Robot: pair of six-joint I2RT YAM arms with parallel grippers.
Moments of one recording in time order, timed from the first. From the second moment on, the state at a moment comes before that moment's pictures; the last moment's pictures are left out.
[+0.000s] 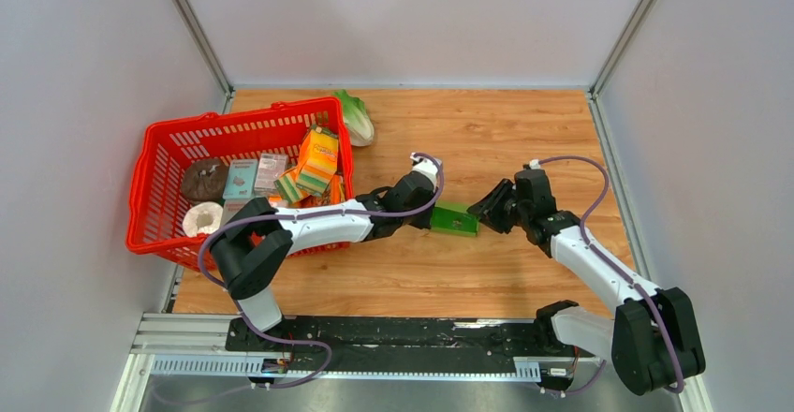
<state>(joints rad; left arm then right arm) -0.98 1.71 1.06 -0.05 -0.20 -0.46 0.32 1.12 0.59 -0.20 -0.20 0.99</state>
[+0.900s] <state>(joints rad) -1.00 1.71 0.98 -0.04 -0.05 -0.41 0.34 1.20 0.61 -0.30 -0.24 0.81</state>
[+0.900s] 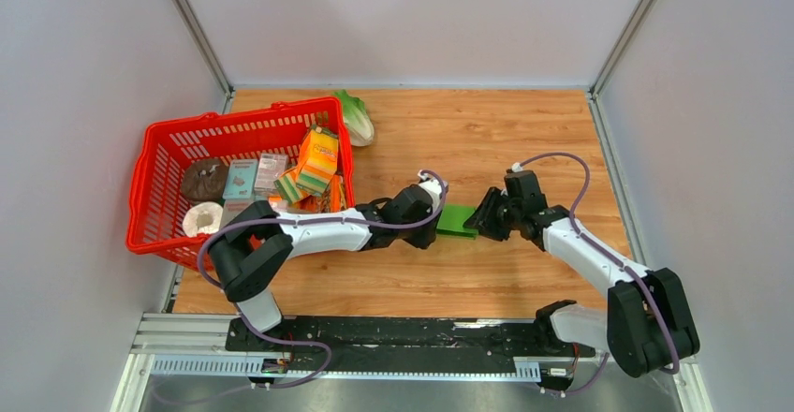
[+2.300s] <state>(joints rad) -1.01 1.63 1.17 -0.44 0.02 -0.24 0.43 1.28 0.61 -0.18 -0.29 0.71</state>
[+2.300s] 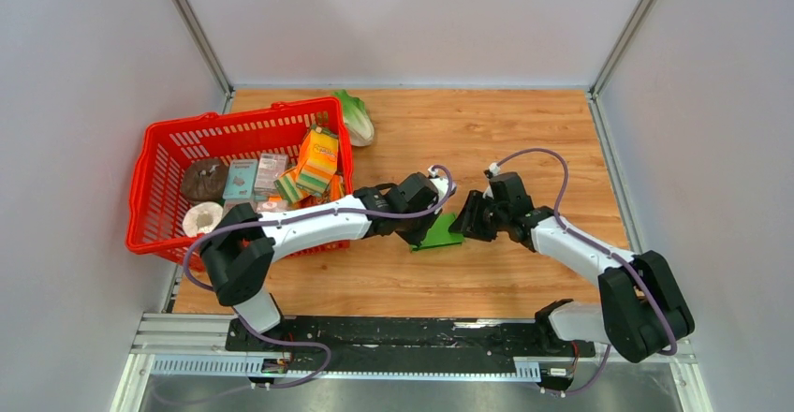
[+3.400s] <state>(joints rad) -1.01 1.67 0.96 -0.16 -0.08 -0.33 0.40 1.34 0.60 -0.13 -0.29 0.58</state>
